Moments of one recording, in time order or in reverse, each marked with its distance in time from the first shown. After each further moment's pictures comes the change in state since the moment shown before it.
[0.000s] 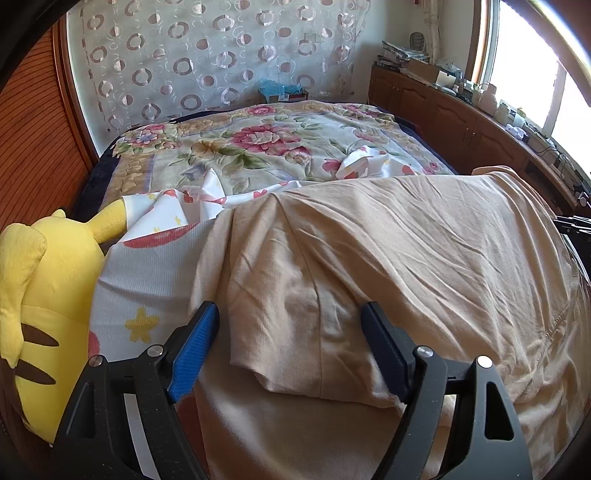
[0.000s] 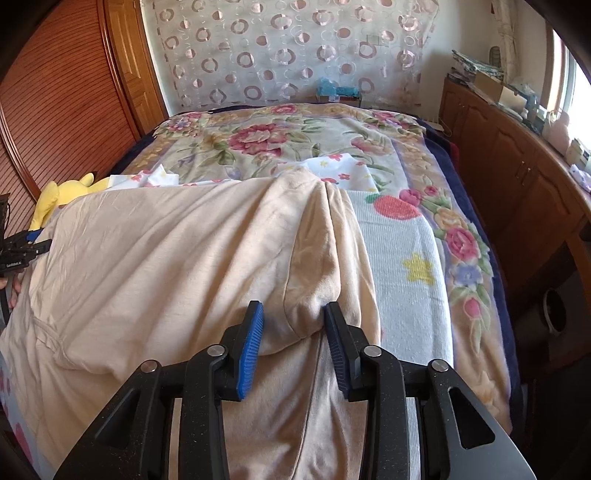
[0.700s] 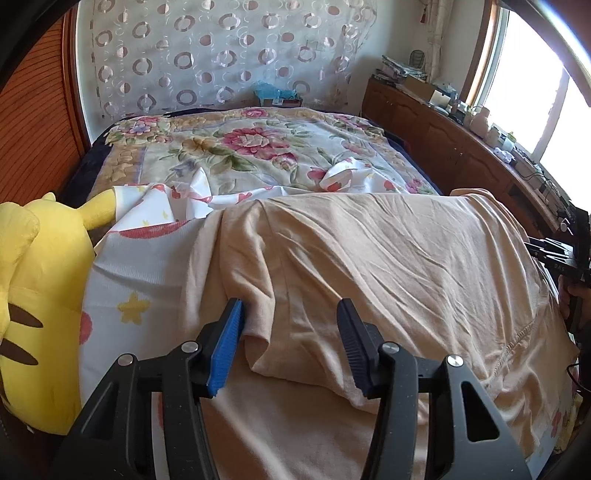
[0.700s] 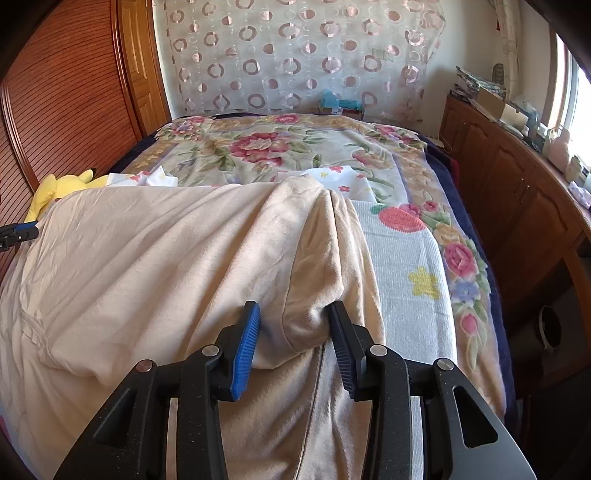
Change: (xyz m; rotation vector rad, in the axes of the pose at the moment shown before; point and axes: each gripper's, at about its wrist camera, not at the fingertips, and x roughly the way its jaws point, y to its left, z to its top) left arm -0.018 0.003 0.000 -0.087 -0.010 -0.084; right arm 0.014 0.006 -0.004 -0.060 -0.044 -0.018
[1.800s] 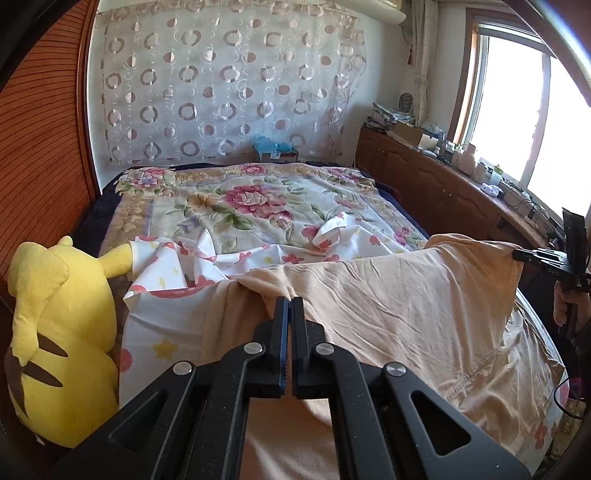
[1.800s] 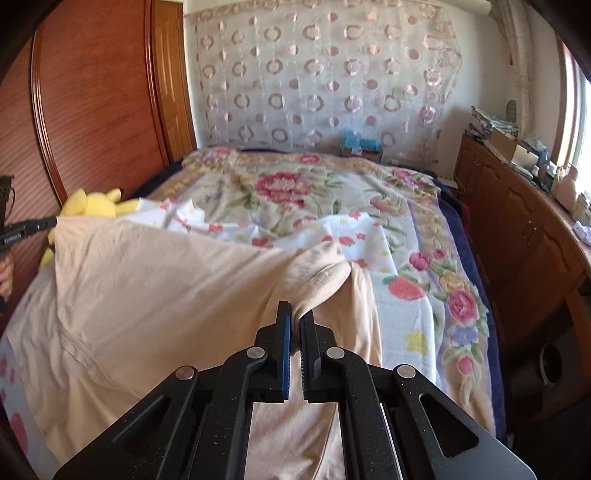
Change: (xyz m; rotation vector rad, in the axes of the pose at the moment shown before) left arm -0.079 -0.011 0.012 0.017 -0.223 -0.001; right arm -0.058 -0.002 0.023 -0.068 -0.150 0.070
